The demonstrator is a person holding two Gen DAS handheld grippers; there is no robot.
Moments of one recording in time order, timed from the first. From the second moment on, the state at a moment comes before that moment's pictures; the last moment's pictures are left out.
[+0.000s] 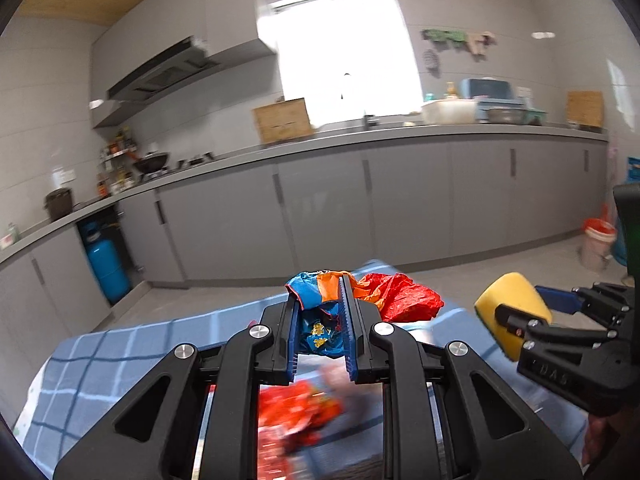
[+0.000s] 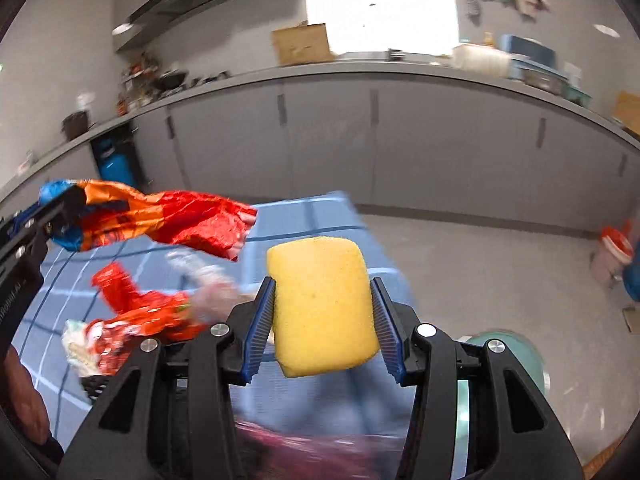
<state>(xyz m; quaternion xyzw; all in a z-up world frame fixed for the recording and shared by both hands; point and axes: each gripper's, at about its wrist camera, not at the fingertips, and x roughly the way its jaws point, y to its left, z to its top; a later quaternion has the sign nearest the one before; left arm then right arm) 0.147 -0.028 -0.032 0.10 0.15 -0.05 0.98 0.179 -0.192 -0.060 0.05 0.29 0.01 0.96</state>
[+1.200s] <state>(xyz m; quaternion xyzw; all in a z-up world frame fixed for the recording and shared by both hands) 0.175 -0.237 -0.121 0.14 0.27 -0.25 0.92 0.158 -0.416 -0.220 0.12 0.38 -0.19 0.90</state>
